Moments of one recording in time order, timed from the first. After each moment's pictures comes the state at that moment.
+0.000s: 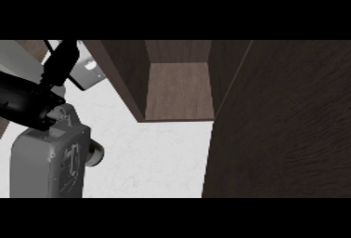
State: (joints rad) left arm -0.59 0.00 0.05 -1.76 -1.52 0.79 1.23; right arm 0.04 -0.17 0.09 -2.41 -0.21 0.06 0.35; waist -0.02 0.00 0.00
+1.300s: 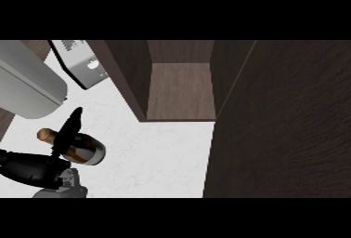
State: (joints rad) left arm -0.04 0.00 -0.01 -1.71 -1.40 1.26 1.19; right arm 0.14 -0.15 0.00 -2.39 -0.28 0.22 0.29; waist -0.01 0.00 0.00
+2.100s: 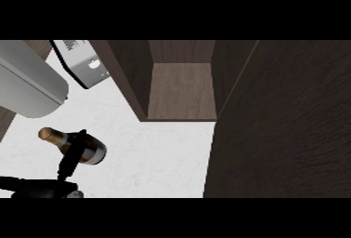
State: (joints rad) left arm 0.12 0.00 -0.08 -1.65 -1.35 1.46 1.29; right arm 0.17 -0.13 -0.01 -2.39 -0.30 0.25 0.28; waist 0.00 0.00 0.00
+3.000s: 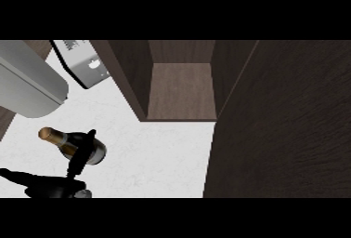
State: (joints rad) left arm 0.10 0.01 -0.12 -1.60 -1.19 1.49 1.20; right arm 0.16 -0.11 0.01 -2.39 -0.31 0.25 0.31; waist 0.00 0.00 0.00
